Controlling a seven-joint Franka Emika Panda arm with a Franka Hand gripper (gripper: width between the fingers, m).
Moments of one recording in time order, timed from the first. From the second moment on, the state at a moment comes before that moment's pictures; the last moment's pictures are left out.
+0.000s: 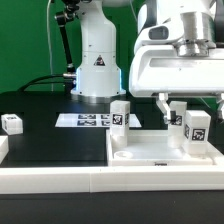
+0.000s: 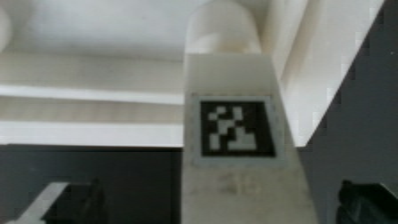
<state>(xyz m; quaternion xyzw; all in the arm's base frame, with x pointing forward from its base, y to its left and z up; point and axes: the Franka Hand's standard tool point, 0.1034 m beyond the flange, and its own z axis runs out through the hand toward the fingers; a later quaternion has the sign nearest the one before) 0.612 0.111 0.092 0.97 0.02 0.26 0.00</state>
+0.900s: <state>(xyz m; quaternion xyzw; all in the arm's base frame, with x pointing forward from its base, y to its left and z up) 0.610 0.111 0.101 0.99 0.01 0.10 0.00</state>
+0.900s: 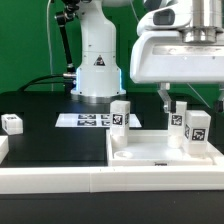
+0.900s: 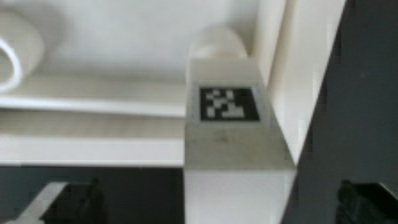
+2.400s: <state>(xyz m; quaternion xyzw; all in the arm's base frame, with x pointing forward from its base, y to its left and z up) 0.618 0.109 0.089 1.00 -0.01 0.01 0.00</state>
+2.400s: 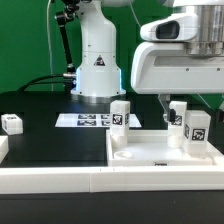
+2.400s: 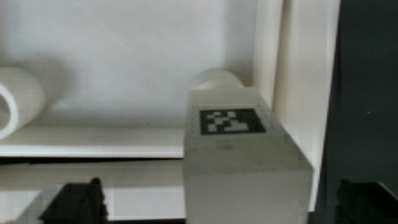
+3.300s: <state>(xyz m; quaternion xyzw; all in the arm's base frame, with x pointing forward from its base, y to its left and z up) 0.619 0.109 0.089 0.99 -0.12 0.01 -0.01</state>
